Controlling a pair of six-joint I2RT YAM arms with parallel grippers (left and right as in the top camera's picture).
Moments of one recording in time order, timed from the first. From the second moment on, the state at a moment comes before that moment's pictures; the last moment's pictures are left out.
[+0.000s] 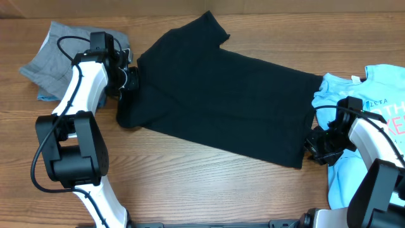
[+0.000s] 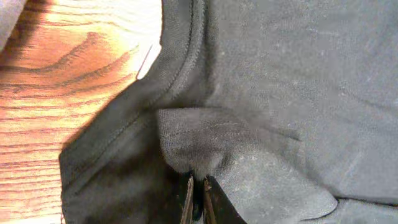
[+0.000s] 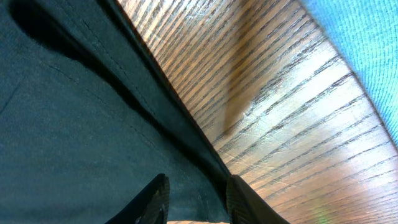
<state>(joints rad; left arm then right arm) 0.08 2.03 1.56 -0.84 0.26 -0.07 -0.30 1.60 0.88 -0.96 -0.23 0.51</state>
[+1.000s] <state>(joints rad) 0.07 2.03 1.56 -0.57 0.34 -0.11 -0.30 1.60 0.88 -0.92 -0.23 0.51</state>
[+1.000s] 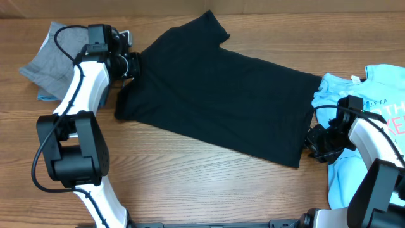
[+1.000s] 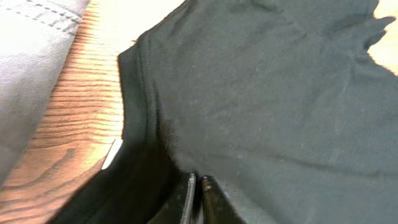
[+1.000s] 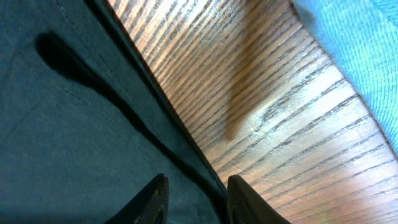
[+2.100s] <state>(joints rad) 0.12 2.04 1.49 -0.89 0.20 0.13 -0.30 1.60 0.88 -0.97 -0.23 0.52</state>
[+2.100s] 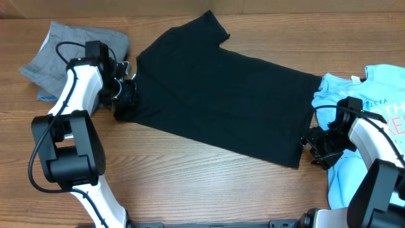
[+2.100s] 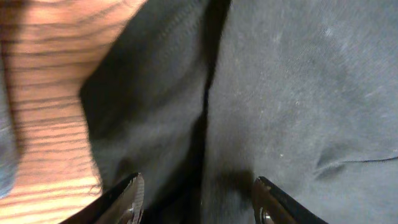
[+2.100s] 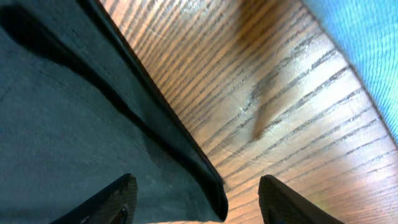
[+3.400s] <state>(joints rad) 0.11 2.04 1.55 -0.89 0.22 0.18 -0.30 1.58 0.73 -1.05 -0.25 0.61</state>
